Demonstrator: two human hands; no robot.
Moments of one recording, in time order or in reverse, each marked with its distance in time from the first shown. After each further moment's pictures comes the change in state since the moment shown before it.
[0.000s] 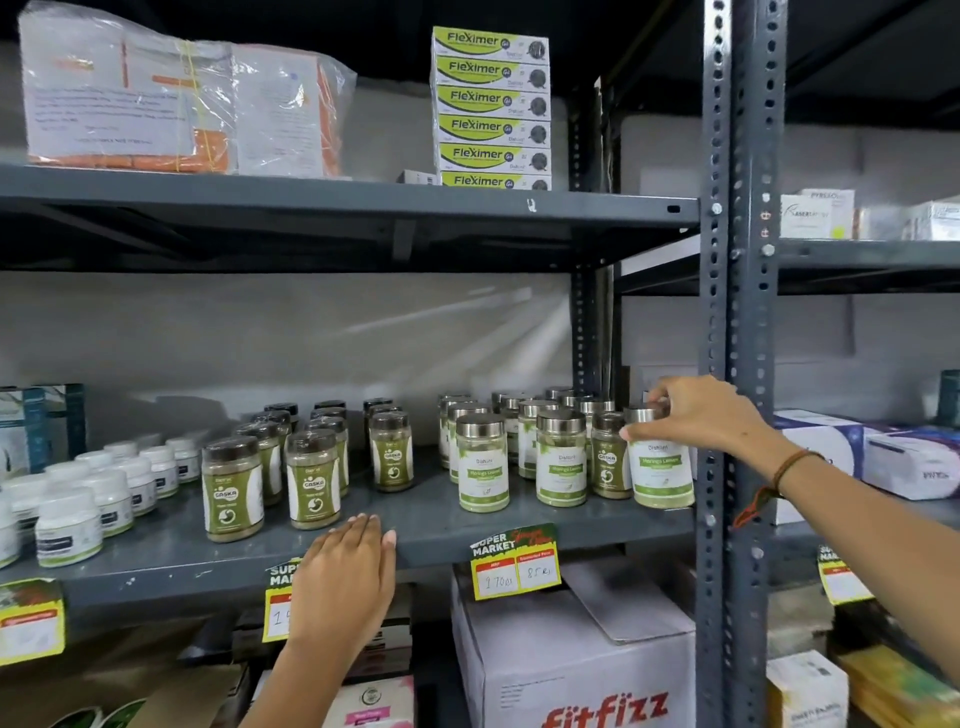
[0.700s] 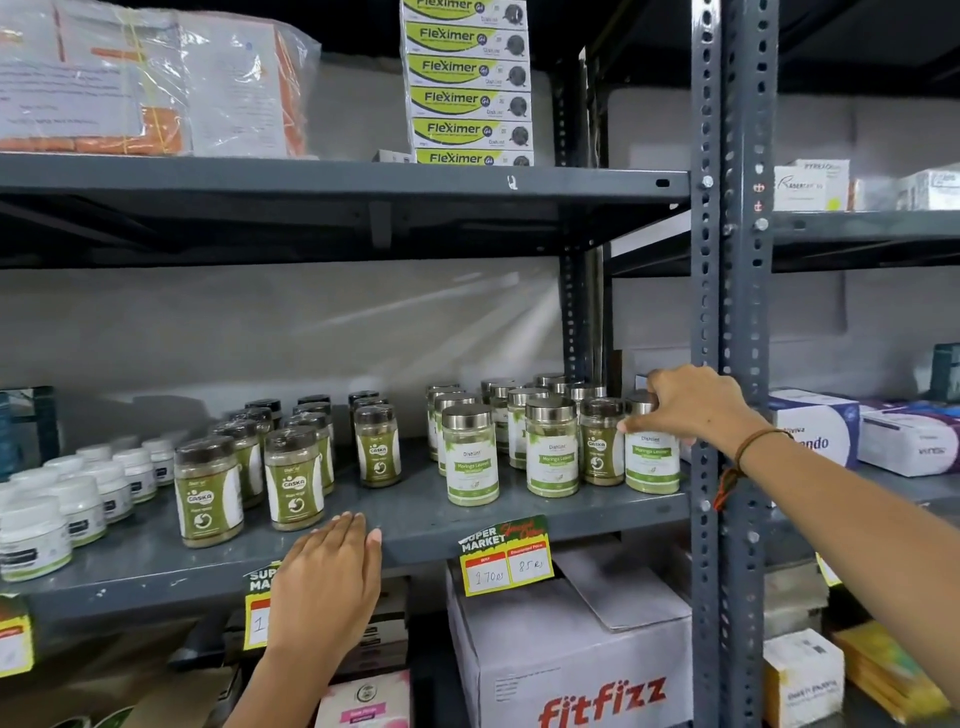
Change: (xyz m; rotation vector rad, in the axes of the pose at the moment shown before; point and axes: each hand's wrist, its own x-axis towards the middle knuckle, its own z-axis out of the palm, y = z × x) left_hand -0.001 0.002 -0.004 -0.006 -0.008 -0.005; right_hand 0.013 0.002 0.014 -0.337 -0.068 0.088
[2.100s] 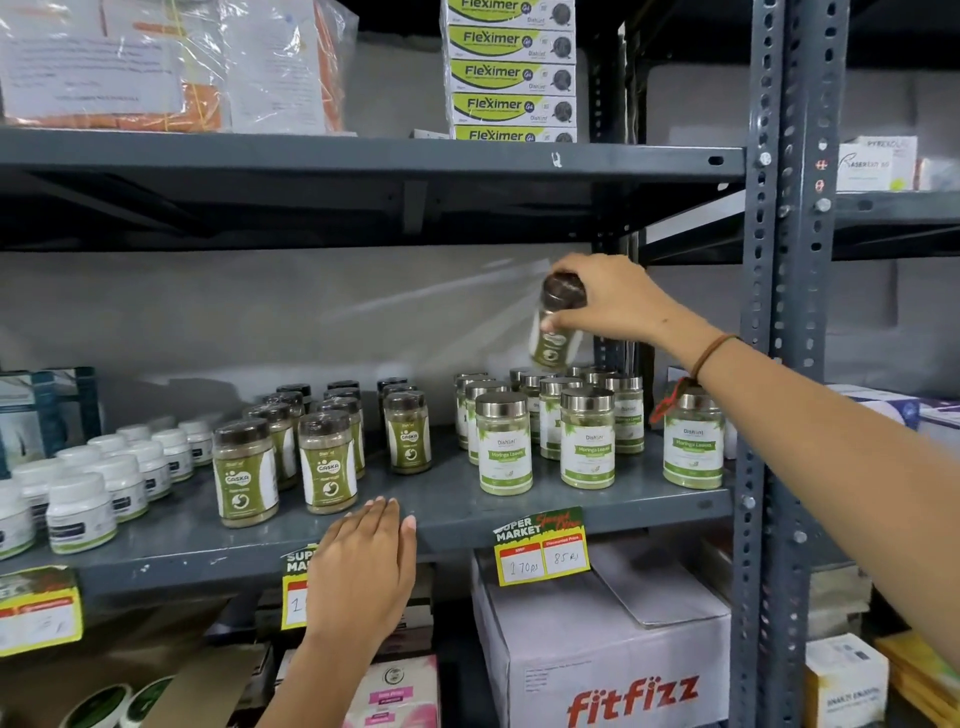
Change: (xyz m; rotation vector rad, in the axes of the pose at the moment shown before) left_hand 0.000 -0.001 0.003 0.001 0.018 -0.008; right_hand 0.034 -0.103 -0.085 0.418 0.289 -0.447
